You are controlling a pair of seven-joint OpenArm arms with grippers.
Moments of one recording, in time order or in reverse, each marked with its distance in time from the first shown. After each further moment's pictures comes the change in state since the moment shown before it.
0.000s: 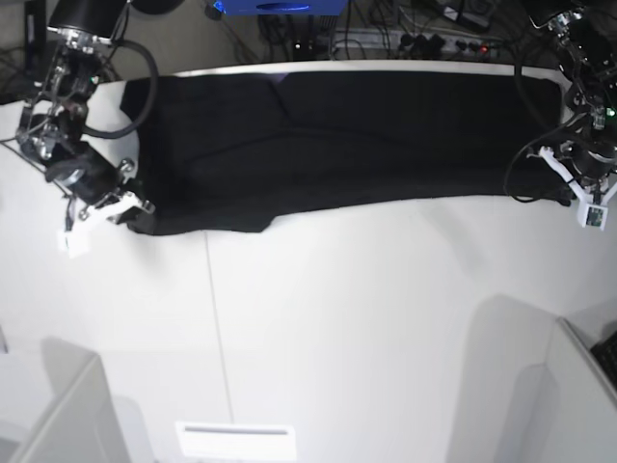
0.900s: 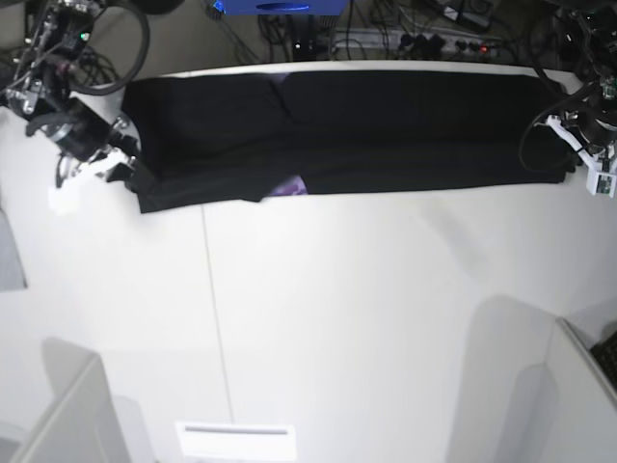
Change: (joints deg) left arm 8.6 -0.9 -4.1 0.9 -6.8 0.0 0.1; right arm -10.9 0.0 6.8 6.1 13.0 0.0 -3.5
